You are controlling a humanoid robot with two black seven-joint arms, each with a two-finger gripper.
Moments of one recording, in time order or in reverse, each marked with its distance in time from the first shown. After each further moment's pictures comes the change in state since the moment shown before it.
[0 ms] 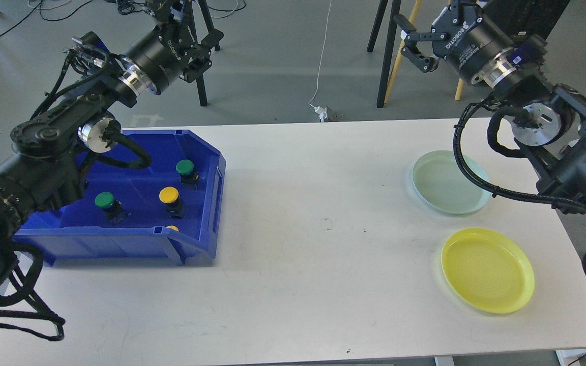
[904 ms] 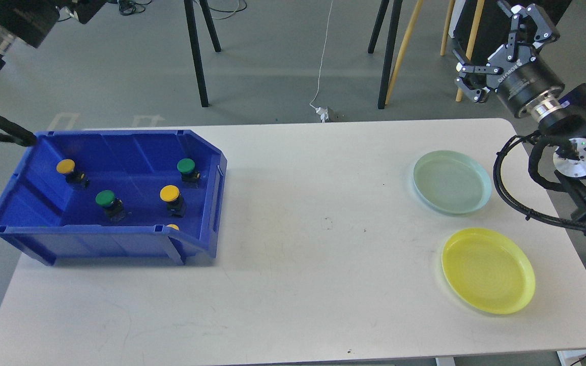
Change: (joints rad) left arm 0.002 0.573 -0.031 -0.605 0.125 -0.001 0.000; right arm -0.140 -0.118 0.027 -0.064 0.067 0.000 0.000
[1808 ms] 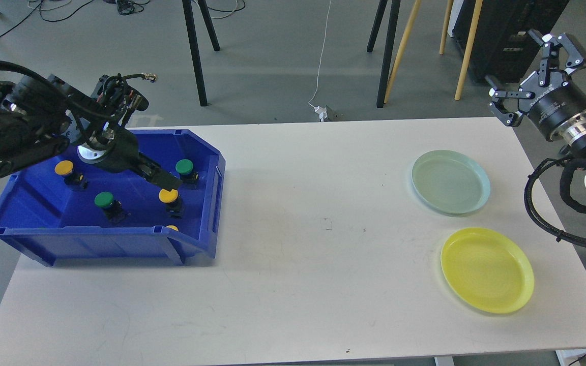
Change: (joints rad) left arm -0.381 -0.382 1.197 0.336 0.752 0.001 0.000; right arm -0.080 -0.076 0.000 0.003 0.001 0.000 0.000
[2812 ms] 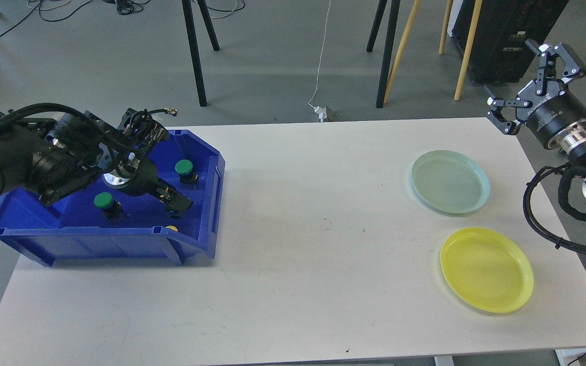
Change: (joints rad) left arm 0.156 -0.122 -0.005 0.176 -0.005 0.057 0.000; right arm -0.027 0.002 -0.001 0.007 0.002 0.000 0.001
